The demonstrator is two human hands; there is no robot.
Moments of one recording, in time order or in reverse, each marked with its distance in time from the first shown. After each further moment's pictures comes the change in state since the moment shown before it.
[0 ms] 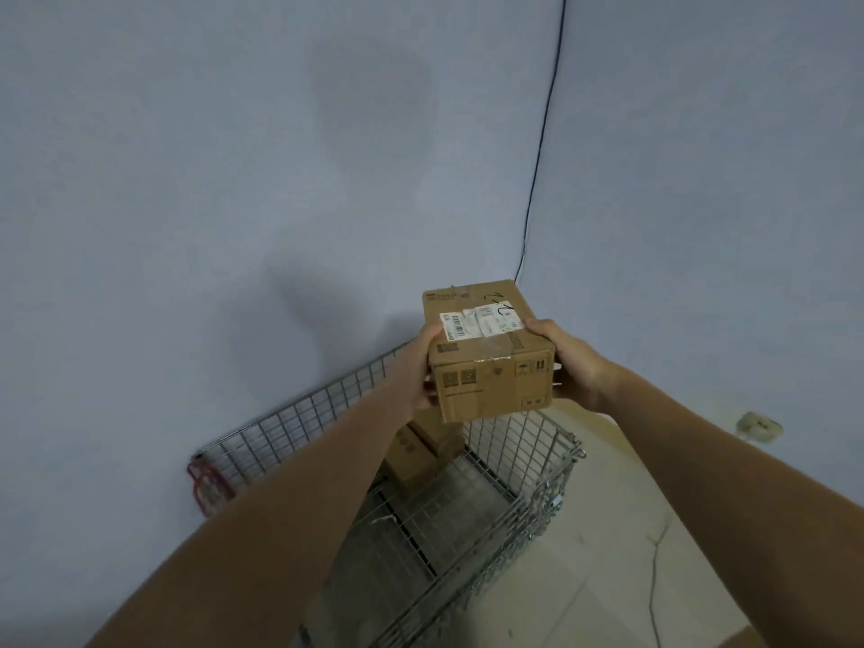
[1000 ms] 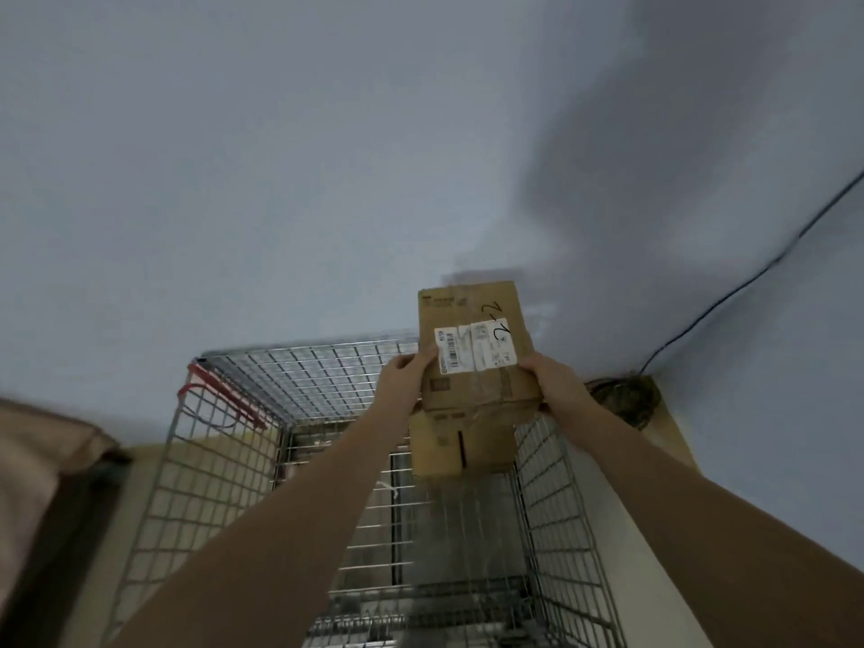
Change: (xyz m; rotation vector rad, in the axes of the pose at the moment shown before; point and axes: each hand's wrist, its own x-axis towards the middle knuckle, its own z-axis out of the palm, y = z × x) left_hand 0.344 -0.057 -0.067 -0.248 0.792 -0.148; right_hand 0.465 0.026 0.042 -0.201 -0.341 0.178
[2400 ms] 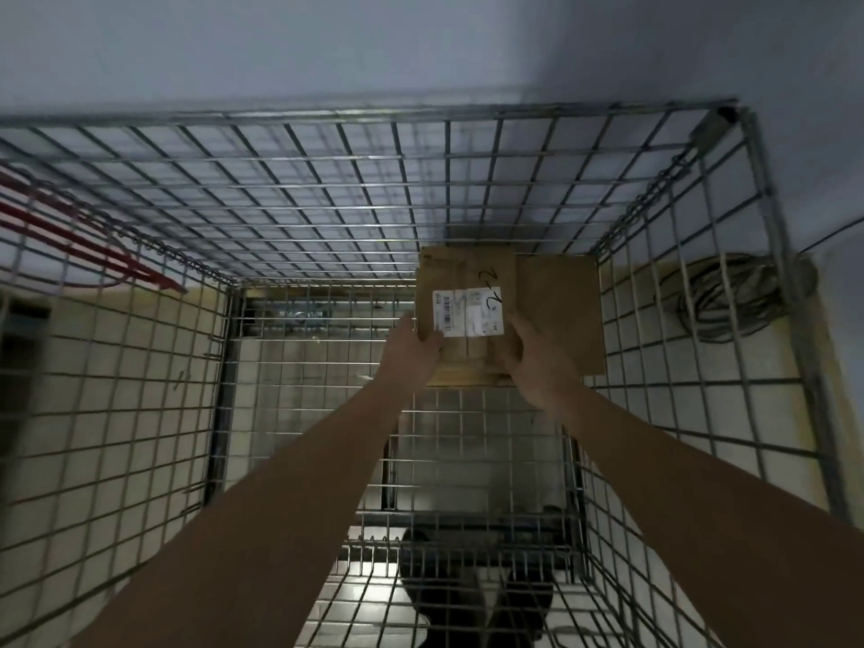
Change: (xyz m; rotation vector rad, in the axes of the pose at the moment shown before) left_hand 0.312 -0.339 -0.027 0.550 0.123 -0.042; right_hand 0.303 0.324 0.131 -0.860 -0.190 -0.214
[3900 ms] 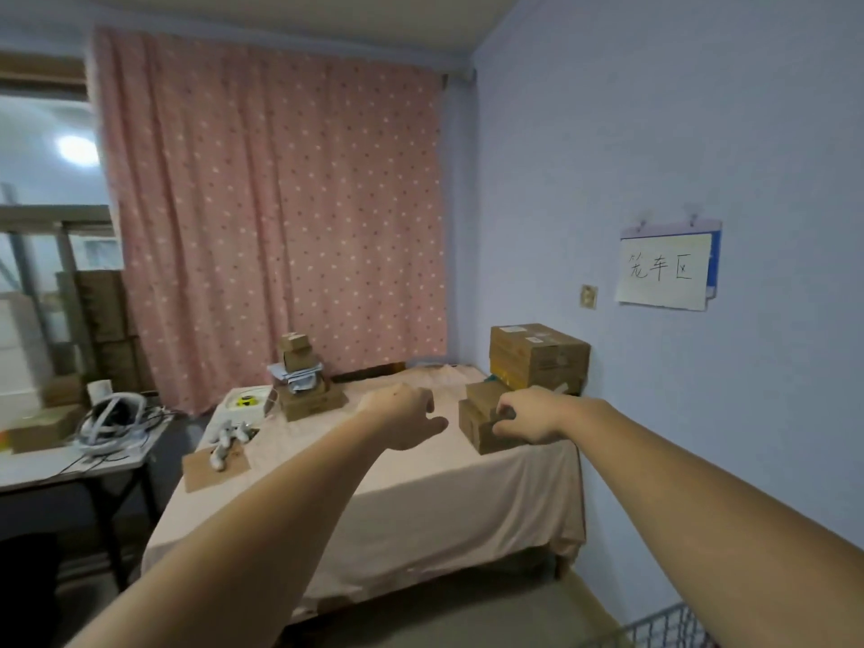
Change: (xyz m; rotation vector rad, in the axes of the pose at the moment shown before) left_hand -0.965 -0.024 -0.613 0.656 1.049 -0.371; right_hand -0.787 -0.731 -0.078 -0.888 -0.246 -1.483
